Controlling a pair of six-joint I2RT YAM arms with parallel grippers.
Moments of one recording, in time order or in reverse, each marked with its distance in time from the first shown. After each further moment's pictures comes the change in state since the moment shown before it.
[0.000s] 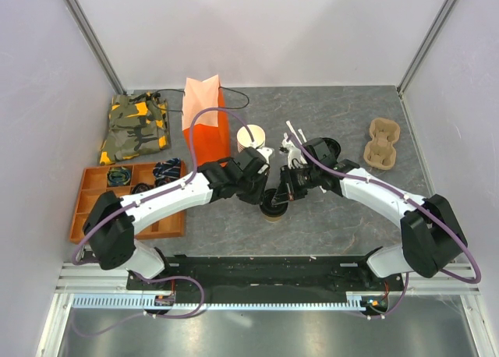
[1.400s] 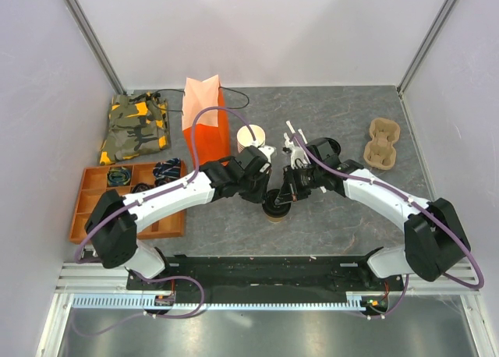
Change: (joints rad) left arm 0.004 0.026 0.010 0.045 0.026 -0.010; right arm -0.015 -0.028 -0.010 -0.037 0.013 -0.047
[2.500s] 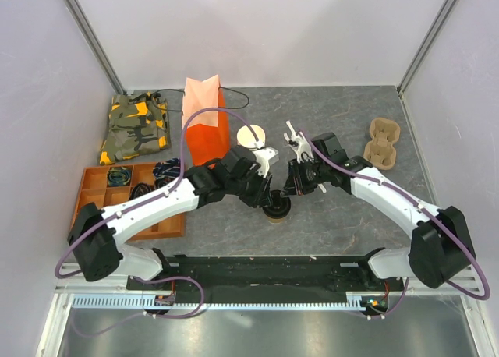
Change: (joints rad) left arm 0.008 -0.165 -0.069 0.081 0.194 0.173; right arm -0.043 -0.056 0.047 -0.065 0.058 -0.058
